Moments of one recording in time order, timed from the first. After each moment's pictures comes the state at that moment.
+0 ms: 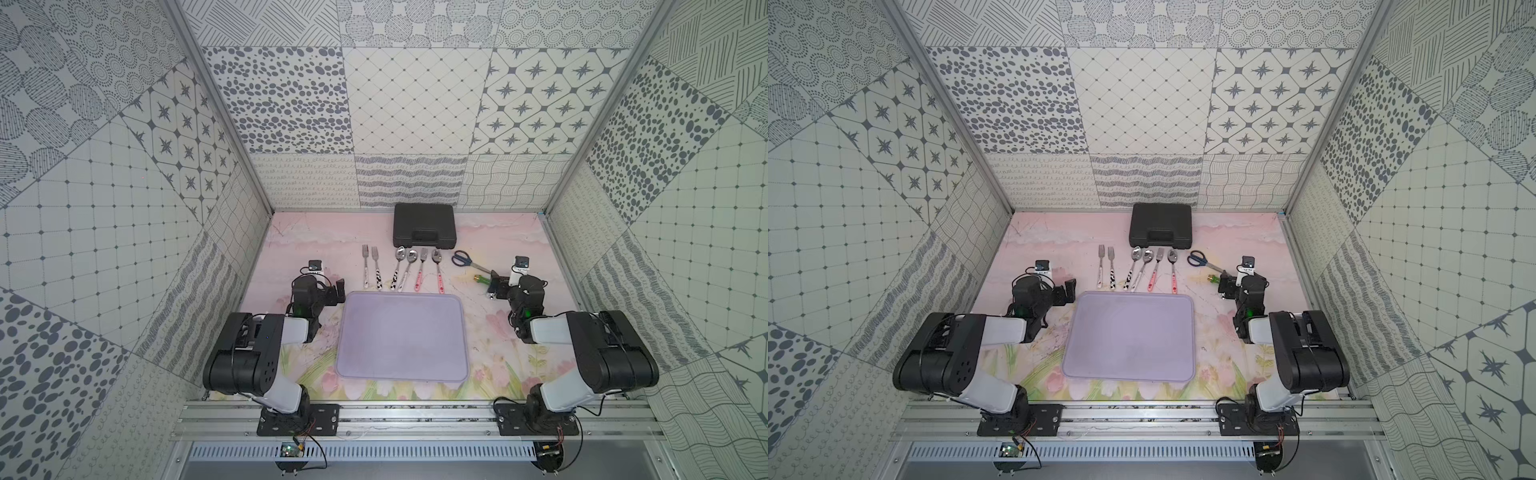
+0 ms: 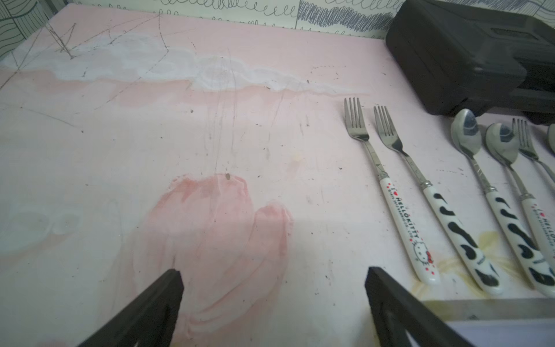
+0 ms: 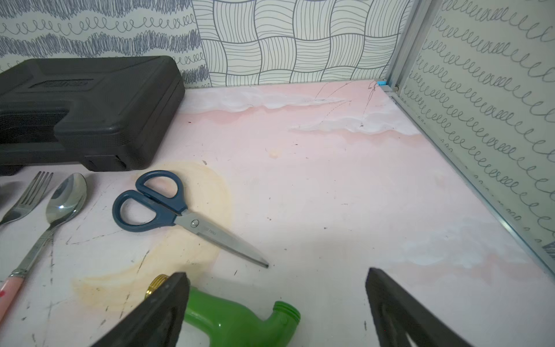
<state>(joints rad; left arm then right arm) -0.01 1.56 0.42 0.66 0.06 -0.07 0.06 1.55 0.38 0.83 0.15 0.04</state>
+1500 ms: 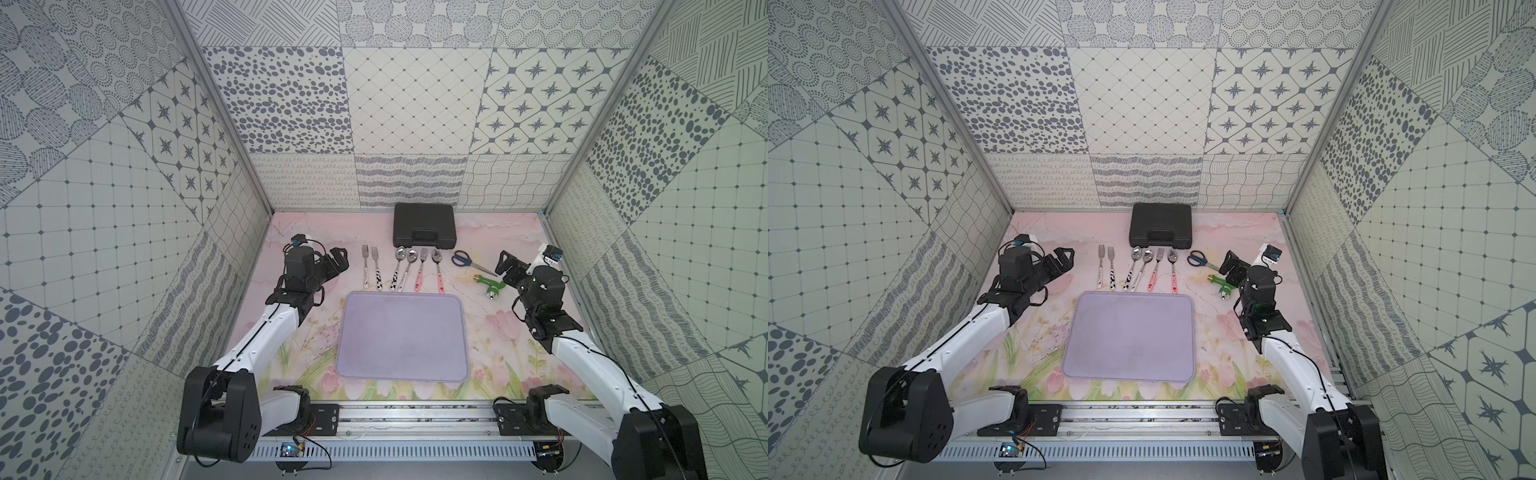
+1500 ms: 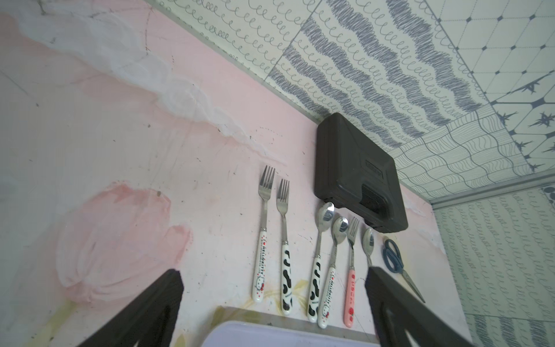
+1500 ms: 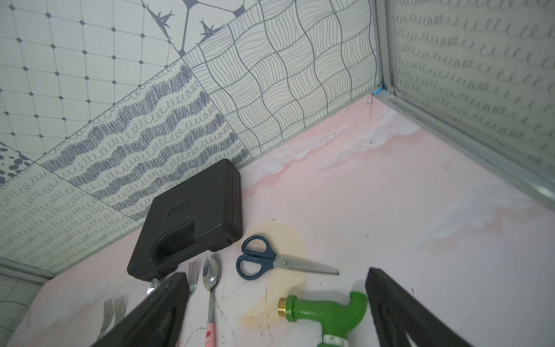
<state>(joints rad) -0.08 1.25 0.77 -0.01 0.12 -0.63 0.13 1.00 0.53 0.19 0.19 0.59</state>
